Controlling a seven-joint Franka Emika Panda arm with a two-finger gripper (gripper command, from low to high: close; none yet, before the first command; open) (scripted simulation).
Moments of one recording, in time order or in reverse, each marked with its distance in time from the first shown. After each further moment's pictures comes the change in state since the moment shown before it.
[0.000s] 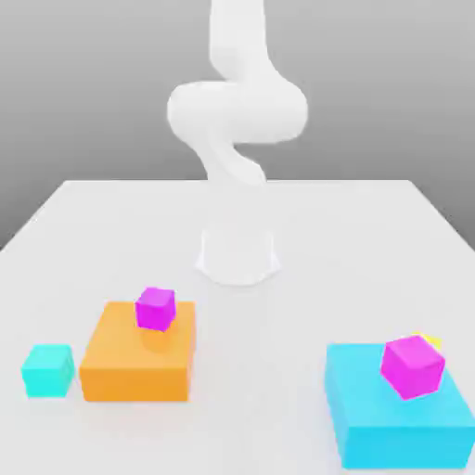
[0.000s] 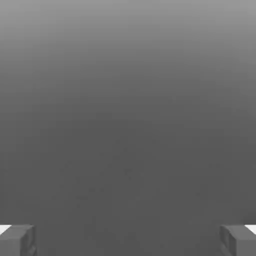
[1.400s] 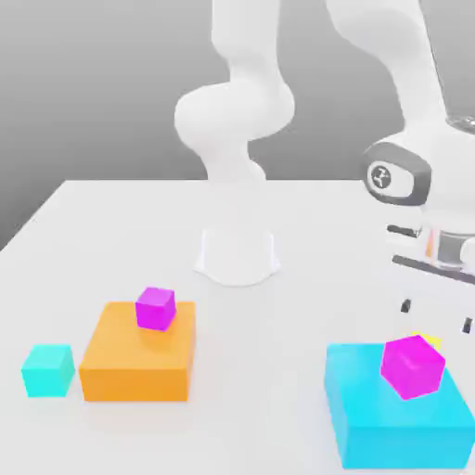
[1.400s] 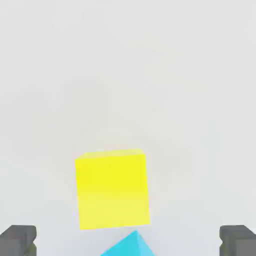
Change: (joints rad) arm 0.705 0.951 0.027 -0.334 -0.014 0.535 -1.706
